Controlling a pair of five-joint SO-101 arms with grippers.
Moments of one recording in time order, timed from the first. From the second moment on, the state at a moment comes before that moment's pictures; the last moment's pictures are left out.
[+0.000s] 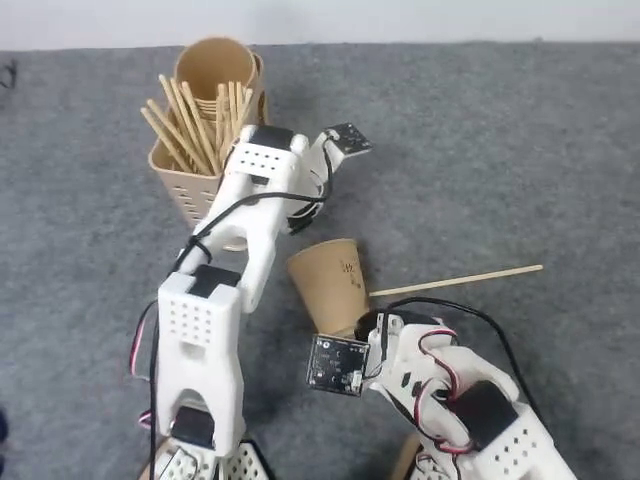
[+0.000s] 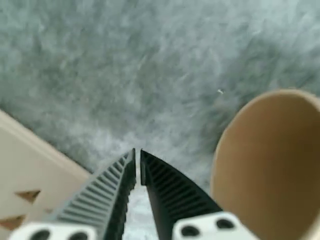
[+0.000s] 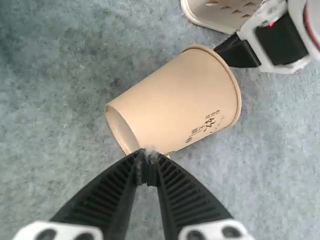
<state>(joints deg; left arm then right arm) 10.0 39.2 -21.7 87.3 -31.4 -41.1 -90.5 78.0 65.3 47.3</state>
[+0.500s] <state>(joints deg) 17.7 39.2 -21.7 90.0 -31.8 -38.2 -90.5 86.5 52.9 47.2</state>
